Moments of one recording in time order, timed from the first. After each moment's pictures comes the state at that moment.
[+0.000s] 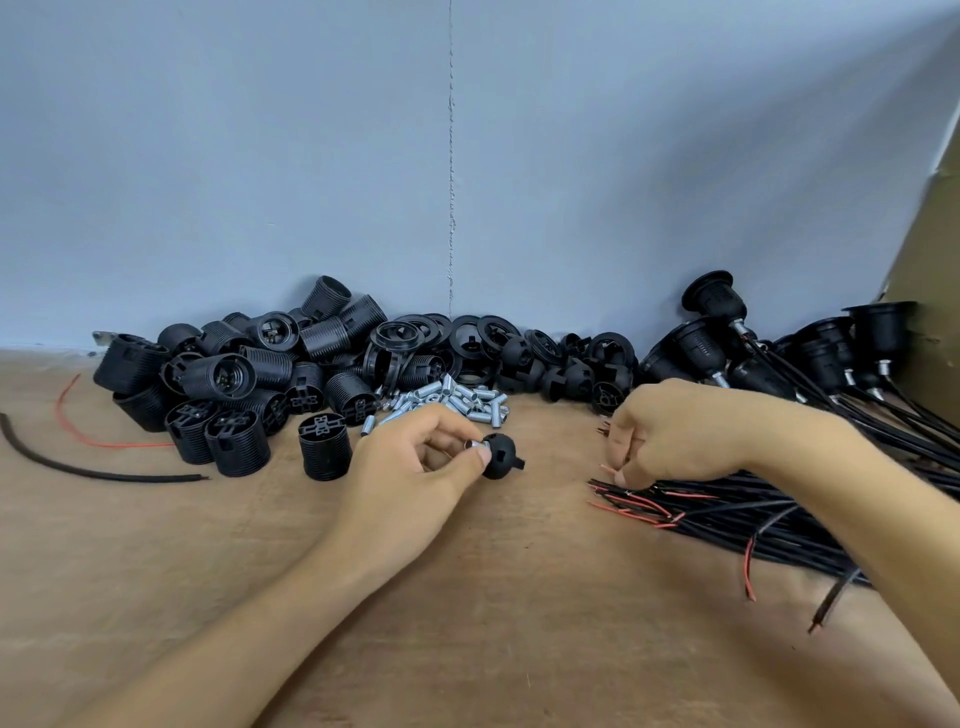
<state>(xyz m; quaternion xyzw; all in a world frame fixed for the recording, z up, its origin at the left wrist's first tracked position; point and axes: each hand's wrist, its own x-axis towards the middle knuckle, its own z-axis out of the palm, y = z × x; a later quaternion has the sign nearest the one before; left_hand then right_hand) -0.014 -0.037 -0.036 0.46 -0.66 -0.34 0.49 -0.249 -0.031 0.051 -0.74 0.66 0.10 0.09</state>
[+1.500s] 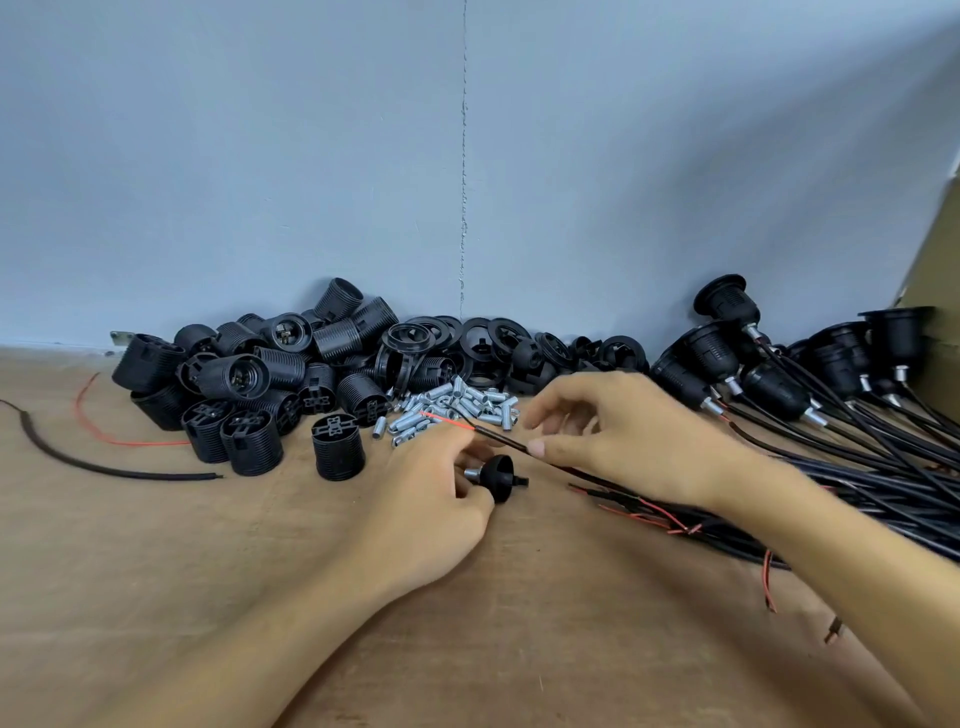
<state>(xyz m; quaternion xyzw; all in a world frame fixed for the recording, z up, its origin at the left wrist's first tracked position) -0.019 -0.027 -0.029 0.50 -0.73 -0.27 0.37 -0.220 -0.029 0.025 -0.78 0.54 -0.26 0.17</state>
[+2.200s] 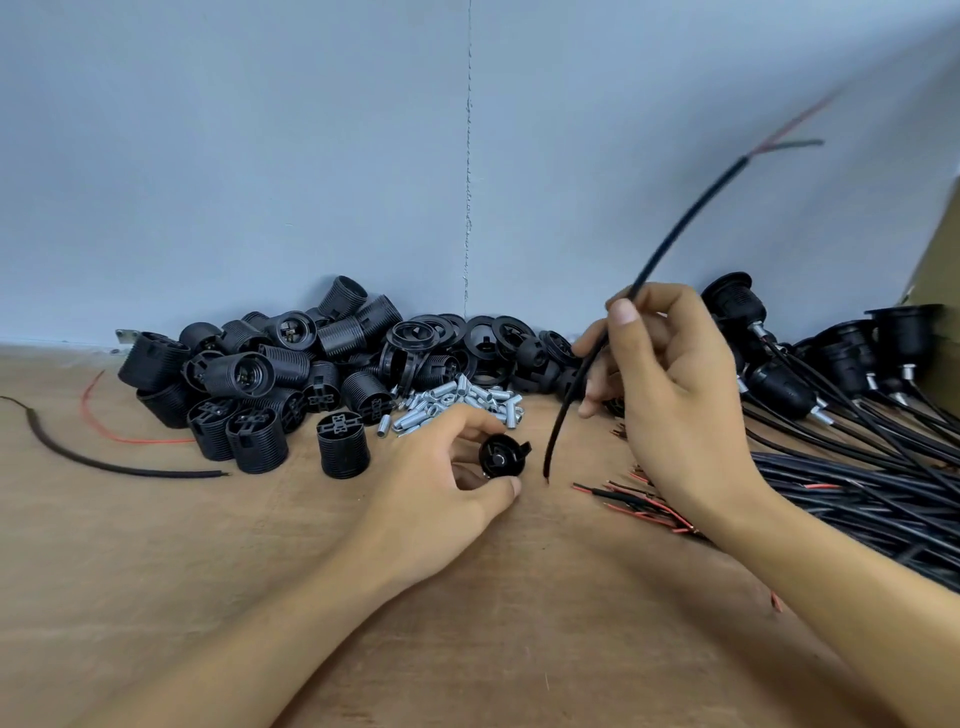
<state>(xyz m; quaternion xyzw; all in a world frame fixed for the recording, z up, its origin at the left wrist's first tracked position) -0.015 -0.031 -0.036 0.45 -0.70 -0.33 0.44 -0.200 -0.019 0.023 -0.61 0.39 -0.66 0.19</state>
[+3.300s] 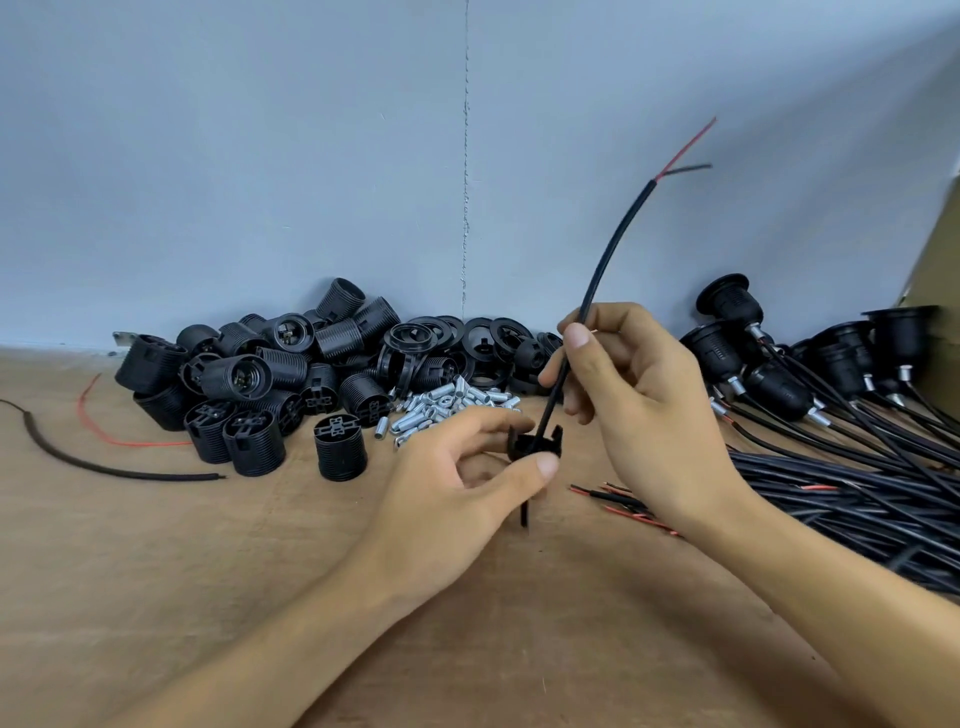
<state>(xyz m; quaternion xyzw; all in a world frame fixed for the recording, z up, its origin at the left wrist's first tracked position) -0.025 -0.020 -0.029 0.34 -0.66 -0.46 0.49 -0.192 -0.014 0.024 -0.66 0.40 -0.60 0.21</state>
